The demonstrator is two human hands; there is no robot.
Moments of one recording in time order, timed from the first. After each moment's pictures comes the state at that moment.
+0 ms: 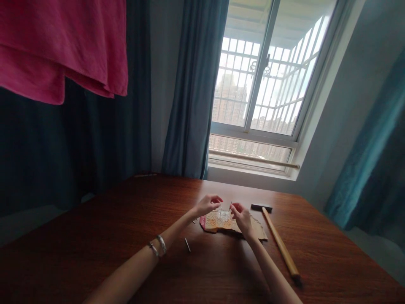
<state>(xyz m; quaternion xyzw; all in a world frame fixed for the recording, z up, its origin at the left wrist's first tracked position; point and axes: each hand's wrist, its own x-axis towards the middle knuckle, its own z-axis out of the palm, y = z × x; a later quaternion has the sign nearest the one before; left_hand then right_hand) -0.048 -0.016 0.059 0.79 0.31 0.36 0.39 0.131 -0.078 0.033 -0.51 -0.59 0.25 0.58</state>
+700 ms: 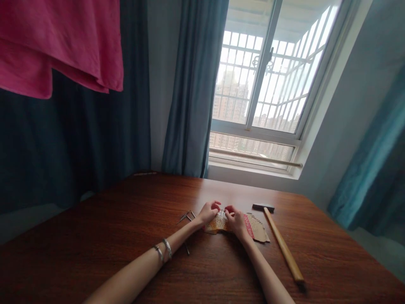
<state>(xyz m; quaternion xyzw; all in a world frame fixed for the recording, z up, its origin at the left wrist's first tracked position) -0.029 -0.011 0.013 0.68 0.39 0.41 0.46 0.124 -0.055 0.000 -0.53 -0.66 0.16 0.51</state>
